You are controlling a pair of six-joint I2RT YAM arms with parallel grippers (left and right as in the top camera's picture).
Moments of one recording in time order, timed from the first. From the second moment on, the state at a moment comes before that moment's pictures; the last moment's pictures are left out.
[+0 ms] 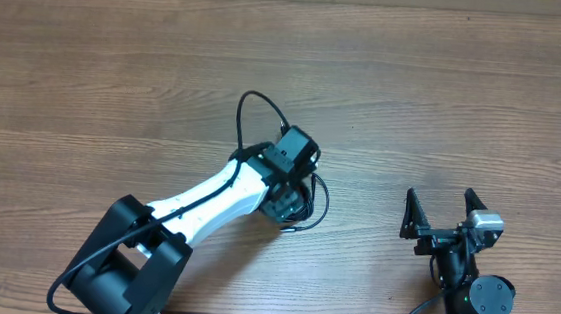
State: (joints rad) left arm -0.66 1.76 1.05 -0.62 -0.17 0.20; right arm 0.09 0.01 0.02 -0.03 -0.03 0.13
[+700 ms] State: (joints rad) left arm -0.66 1.75 1.00 -0.63 0.07 0.10; right arm 0.09 0.01 0.02 -0.03 -0.03 0.13
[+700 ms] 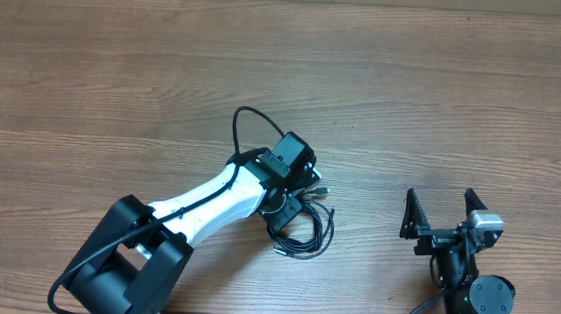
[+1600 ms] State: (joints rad) left arm -0.60 1.76 1.19 -1.02 0.21 -0.12; right arm 0.09 0.01 0.02 -0.03 -0.03 0.13
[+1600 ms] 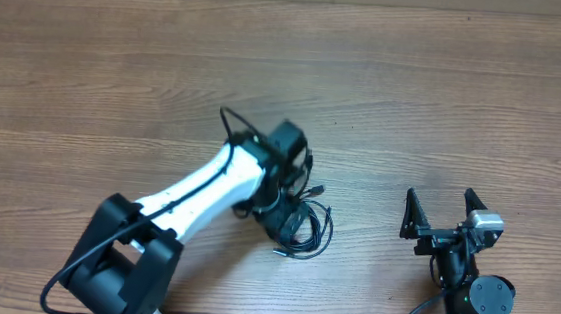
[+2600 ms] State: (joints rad) left arm -0.57 1.30 1.17 -1.09 -0.08 -0.48; right arm 0.09 0.01 0.02 -0.03 -0.03 0.13
